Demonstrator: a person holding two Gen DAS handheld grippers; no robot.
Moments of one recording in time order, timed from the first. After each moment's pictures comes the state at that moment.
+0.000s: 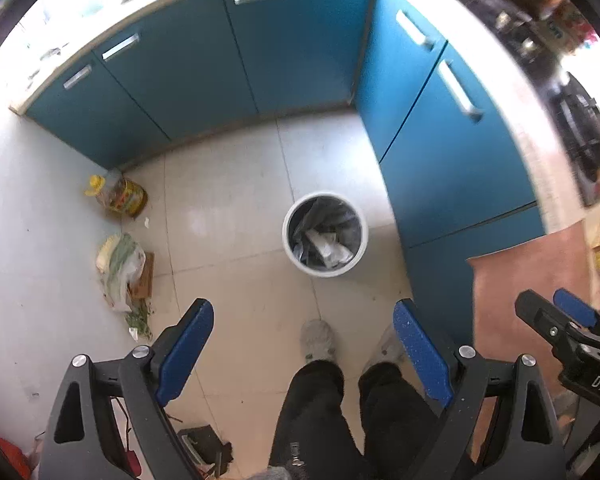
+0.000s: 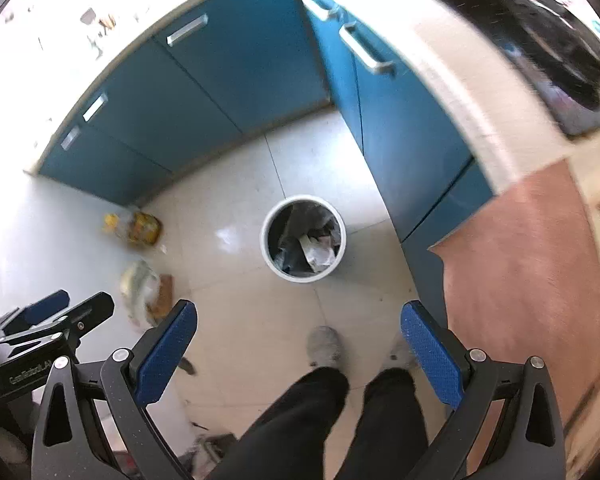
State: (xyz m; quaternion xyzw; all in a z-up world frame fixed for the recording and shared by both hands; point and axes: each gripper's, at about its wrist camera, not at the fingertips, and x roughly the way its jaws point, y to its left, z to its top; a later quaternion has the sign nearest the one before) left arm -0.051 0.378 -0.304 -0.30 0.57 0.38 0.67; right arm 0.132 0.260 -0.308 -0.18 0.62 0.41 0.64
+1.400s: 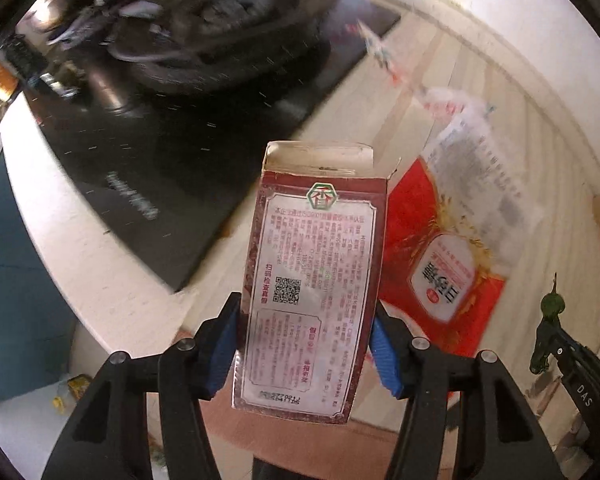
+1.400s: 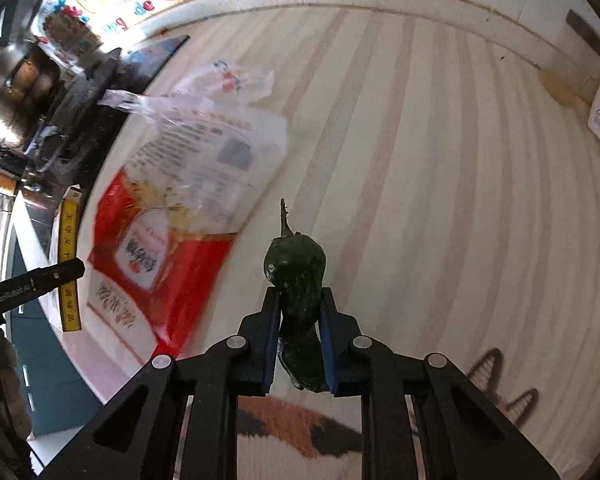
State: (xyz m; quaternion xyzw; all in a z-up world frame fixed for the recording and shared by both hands) left arm 0.373 0.143 -0.313 -0.09 0.66 0.08 0.75; right arm 0.388 -0.151 -0.313 0.06 0.63 0.07 0.77
